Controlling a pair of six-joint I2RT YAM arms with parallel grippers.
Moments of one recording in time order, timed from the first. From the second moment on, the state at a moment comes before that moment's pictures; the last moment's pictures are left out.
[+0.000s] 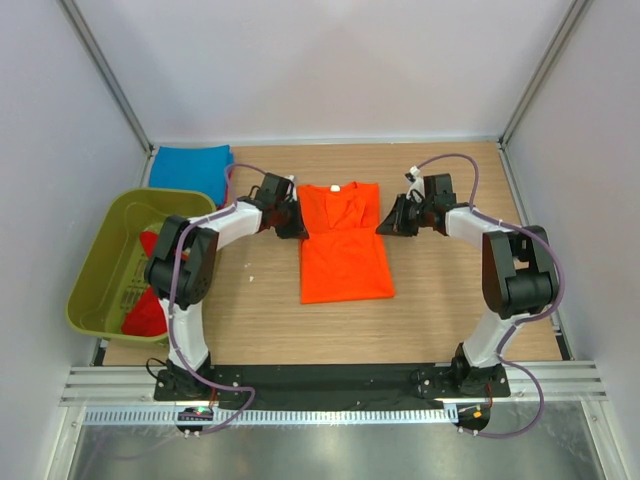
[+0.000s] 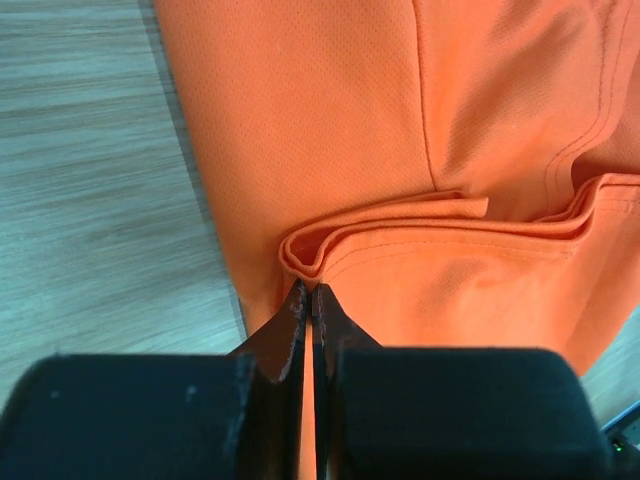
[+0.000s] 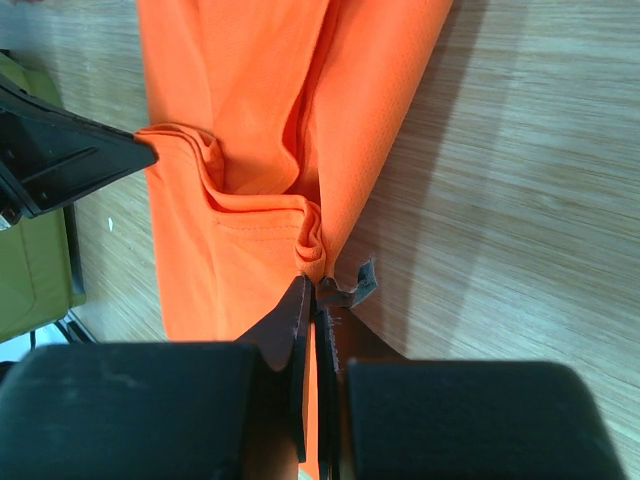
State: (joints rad) left arm -0.43 1.95 1.27 -0.25 0.25 -0.52; right arm 0.14 1.76 1.03 -0.14 -0.59 0.40
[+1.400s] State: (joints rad) left arm -0.46 1.90 1.23 -0.25 0.15 -0.57; right arm 0.17 1.74 0.98 -0.07 -0.45 0.39
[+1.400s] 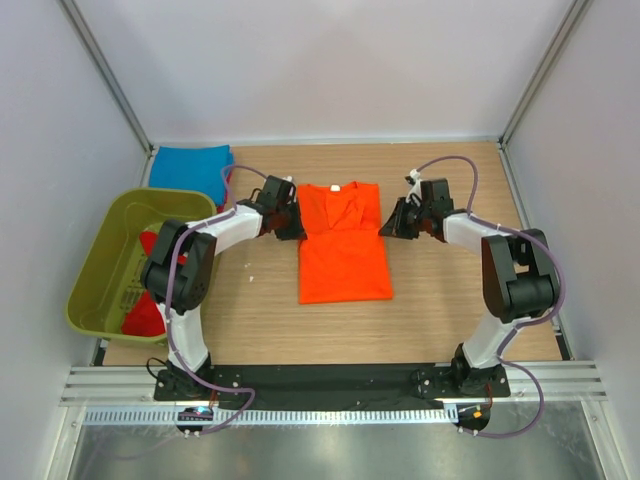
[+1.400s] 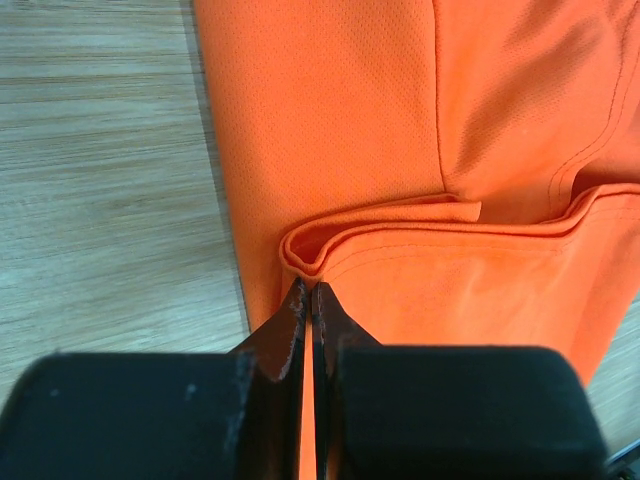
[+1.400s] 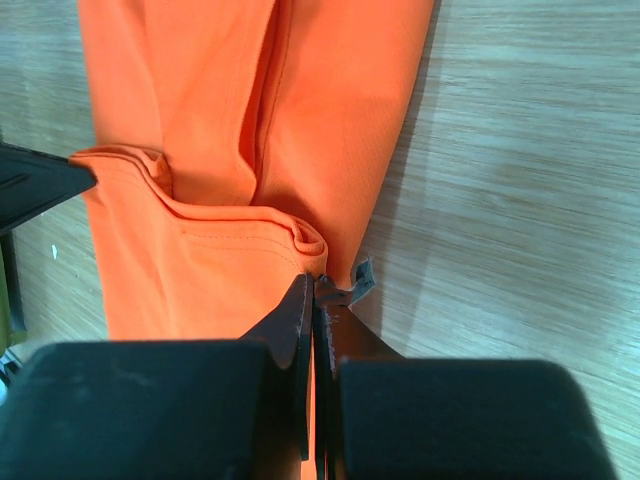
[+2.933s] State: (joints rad) left arm -0.45 1.92 1.22 -0.22 0.06 -0.57; right arm 0.18 1.76 0.88 0.14 -0.37 0.40
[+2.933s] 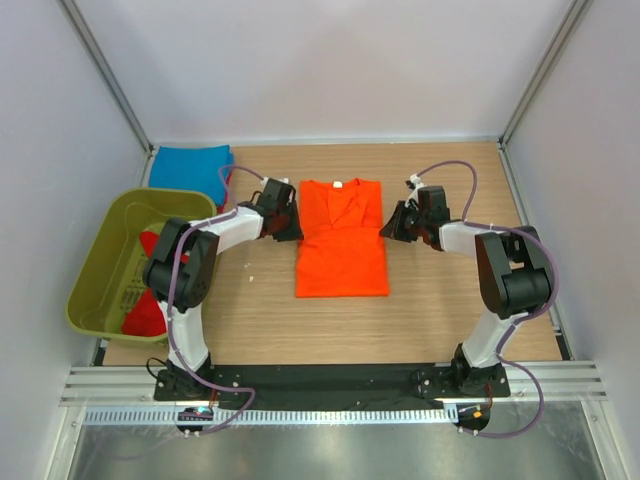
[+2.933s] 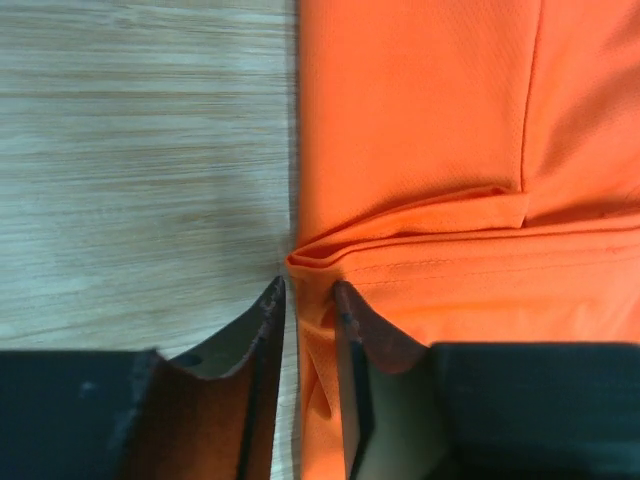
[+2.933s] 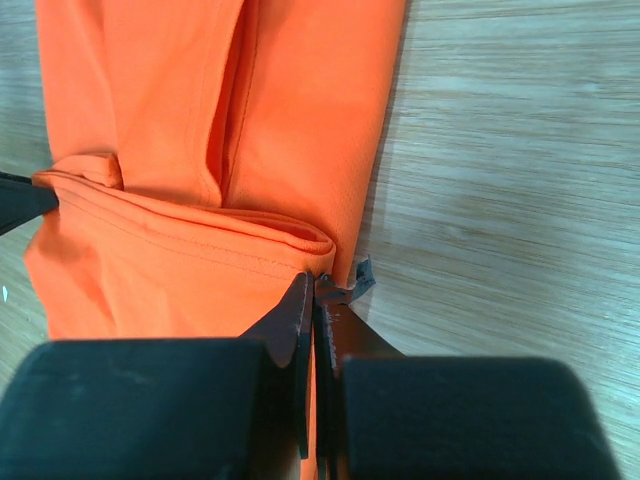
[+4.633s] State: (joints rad) left arm -0.55 1.55 0.79 -0.33 0.29 -0.74; right arm 0.24 1.24 0.53 -0.34 -0.42 0.59
